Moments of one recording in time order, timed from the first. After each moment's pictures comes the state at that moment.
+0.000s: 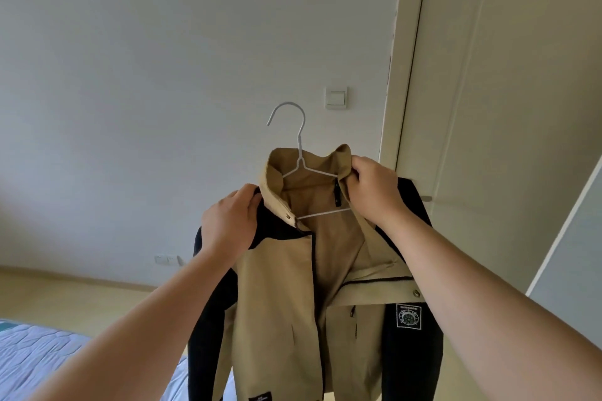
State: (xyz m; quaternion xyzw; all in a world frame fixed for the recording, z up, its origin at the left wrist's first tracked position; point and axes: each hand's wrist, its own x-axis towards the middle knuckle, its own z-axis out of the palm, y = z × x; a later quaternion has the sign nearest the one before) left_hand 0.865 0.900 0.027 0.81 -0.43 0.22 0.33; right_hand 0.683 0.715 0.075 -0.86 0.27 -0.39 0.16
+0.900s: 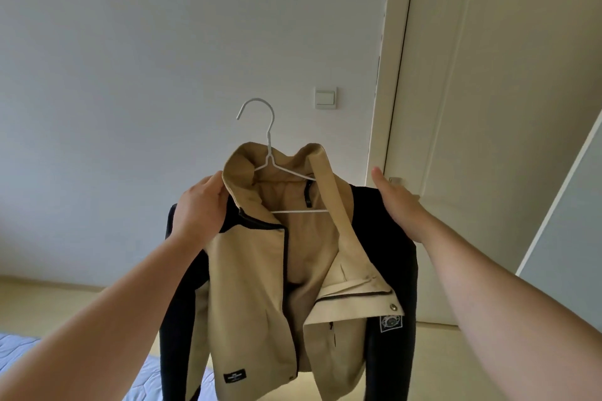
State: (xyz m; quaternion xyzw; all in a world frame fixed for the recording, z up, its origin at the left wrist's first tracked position) left_hand 0.916 0.903 0.034 0.74 -0.50 0.25 0.37; right_hand 0.635 0.669 0.048 -0.76 0.41 -0.23 0.45
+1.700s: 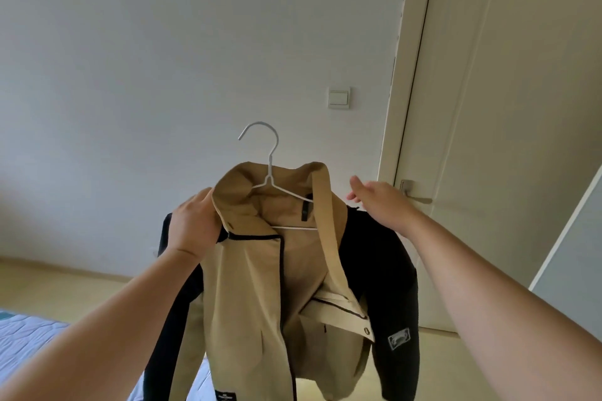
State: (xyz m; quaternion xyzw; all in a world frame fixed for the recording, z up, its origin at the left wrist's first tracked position) left_hand 0.902 0.940 0.022 0.80 -0.44 0.27 0.31; right_hand 0.660 0.689 0.056 -0.87 0.32 -0.20 0.31
